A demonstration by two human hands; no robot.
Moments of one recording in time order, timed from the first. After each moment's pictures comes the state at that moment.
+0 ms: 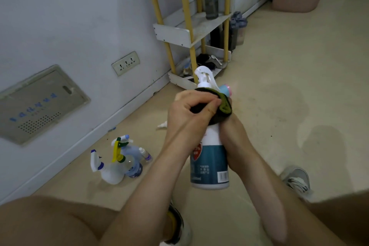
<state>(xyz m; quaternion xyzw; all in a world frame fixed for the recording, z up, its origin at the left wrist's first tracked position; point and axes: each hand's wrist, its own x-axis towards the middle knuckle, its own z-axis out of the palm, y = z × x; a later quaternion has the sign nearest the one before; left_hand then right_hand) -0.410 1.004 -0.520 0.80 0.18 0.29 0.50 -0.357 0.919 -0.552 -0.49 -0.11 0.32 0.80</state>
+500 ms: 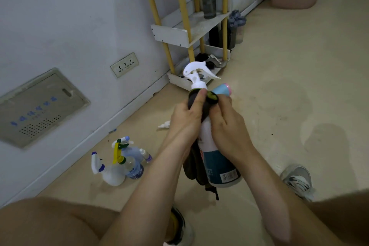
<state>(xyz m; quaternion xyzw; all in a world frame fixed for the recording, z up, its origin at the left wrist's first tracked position) -0.392 1.004 -0.519 0.71 0.34 0.15 0.59 -0.354 0.911 -0.547 -0.73 -0.27 0.10 0.62</state>
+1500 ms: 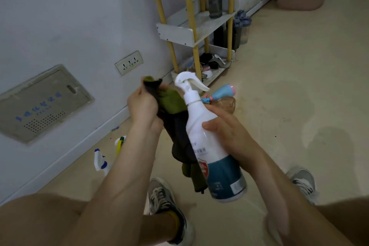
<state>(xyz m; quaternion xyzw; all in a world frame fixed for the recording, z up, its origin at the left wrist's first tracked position) -0.397 1.087 -0.515 0.43 0.38 0.38 0.73 -0.351 0.907 -0.553 -0.61 -0.27 0.36 0.65</state>
